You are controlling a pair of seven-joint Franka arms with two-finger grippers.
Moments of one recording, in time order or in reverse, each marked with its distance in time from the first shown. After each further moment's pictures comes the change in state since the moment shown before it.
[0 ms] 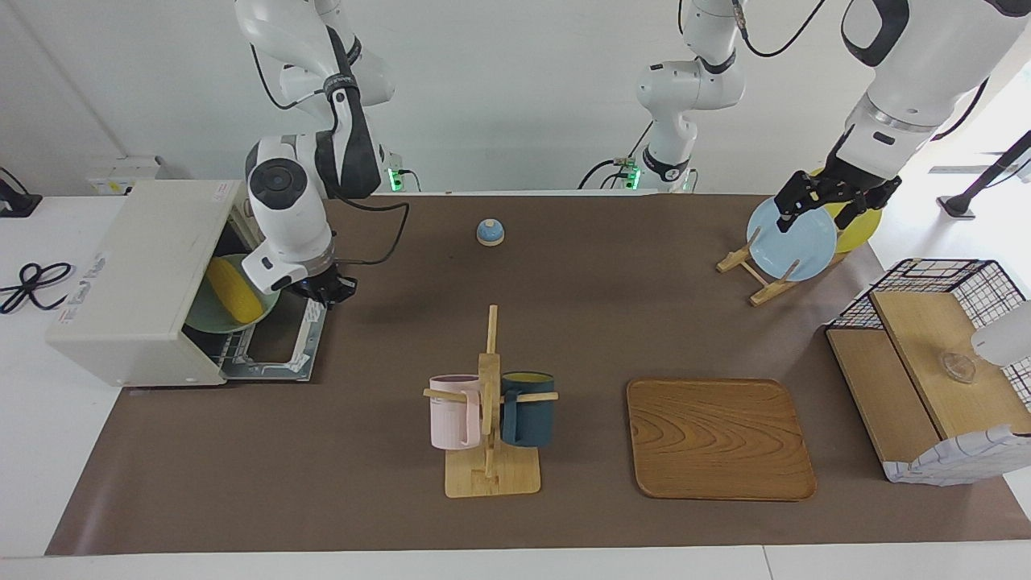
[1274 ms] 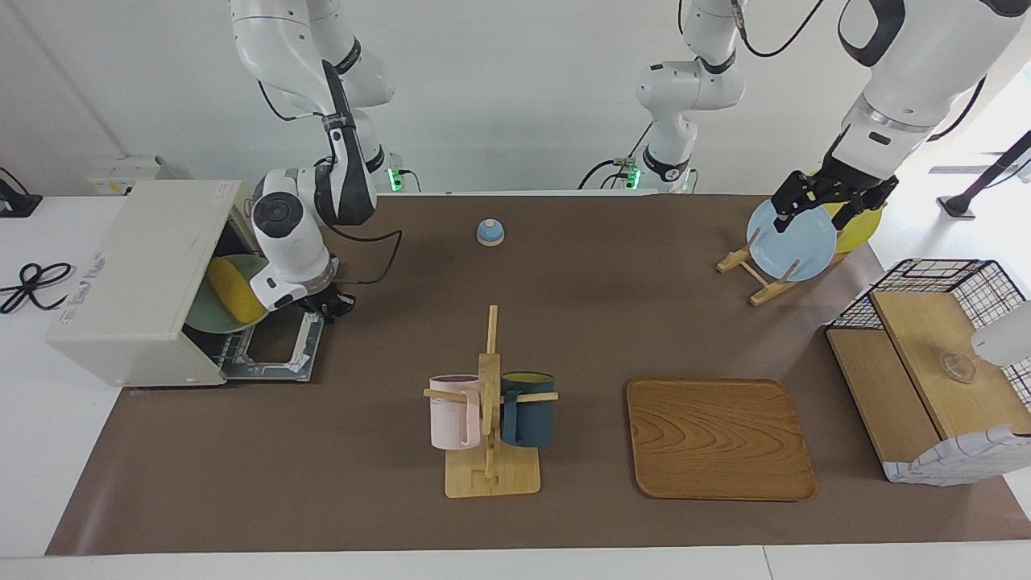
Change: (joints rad) left arm -0.003 0.000 -0.008 0.000 0.000 0.001 0.000; right arm -0.061 0.042 0.001 -0.103 -0.029 0.089 -0.031
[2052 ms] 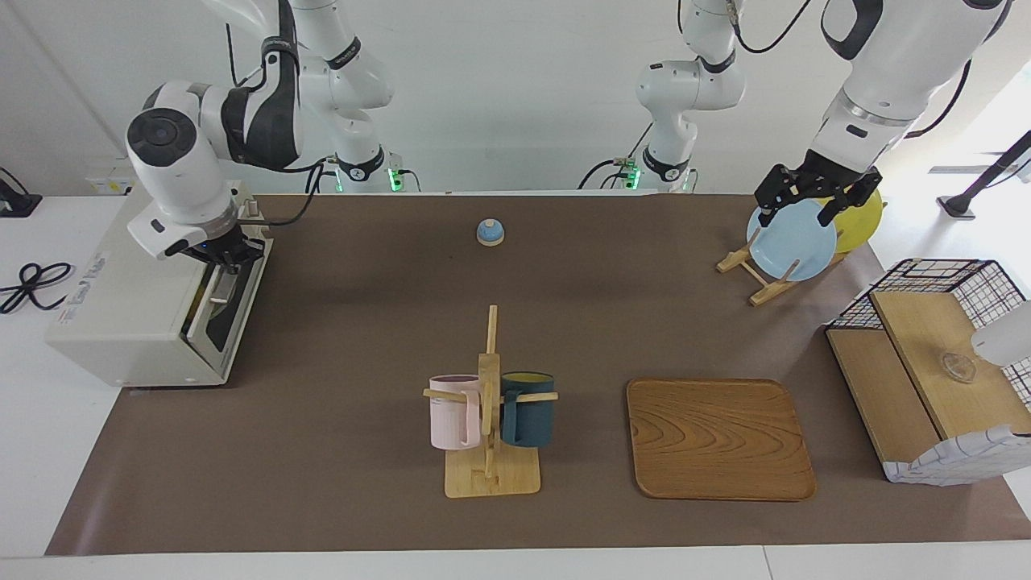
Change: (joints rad) left arm -0.031 -0.030 0.001 -0.037 0.000 0.000 0.000; right arm -0.161 -0.143 -0.017 0.268 -0.129 -0.424 -0.310
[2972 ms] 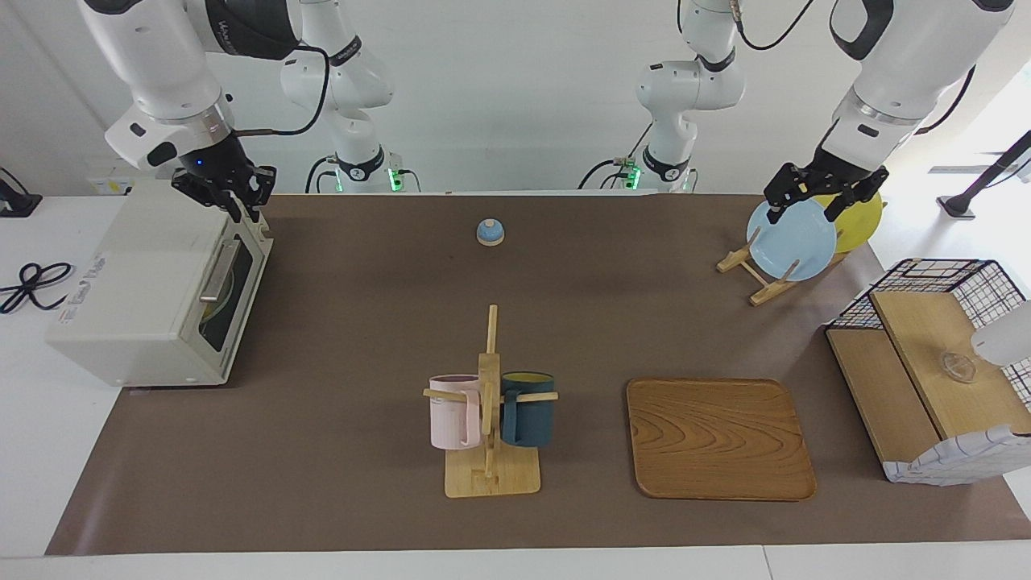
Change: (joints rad) left arm 0.020 -0.023 0.007 -0.031 0.000 0.003 0.000; right arm 0.059 -0.054 0.042 0.257 0.183 -0.237 -0.023
